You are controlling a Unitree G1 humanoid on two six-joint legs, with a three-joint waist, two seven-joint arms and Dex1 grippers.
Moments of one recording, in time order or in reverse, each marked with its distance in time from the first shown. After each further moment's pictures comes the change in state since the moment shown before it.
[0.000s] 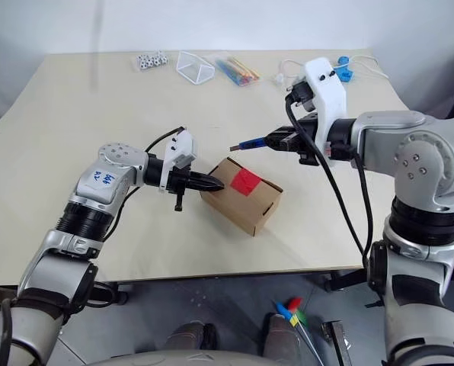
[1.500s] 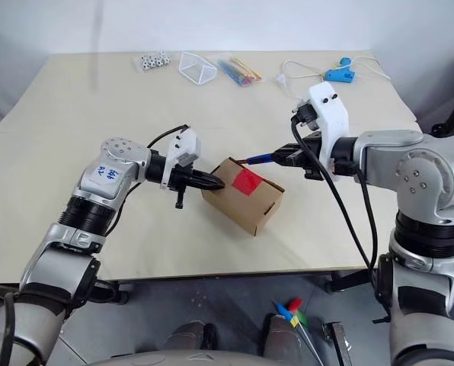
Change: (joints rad) left arm -0.051 -0.014 -0.024 0.048 0.055 -0.017 -0.020; right arm 0.099 -0.069 0.018 -0.021 0.048 -0.013 -0.012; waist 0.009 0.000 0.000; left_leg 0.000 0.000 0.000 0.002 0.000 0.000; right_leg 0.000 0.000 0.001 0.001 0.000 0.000
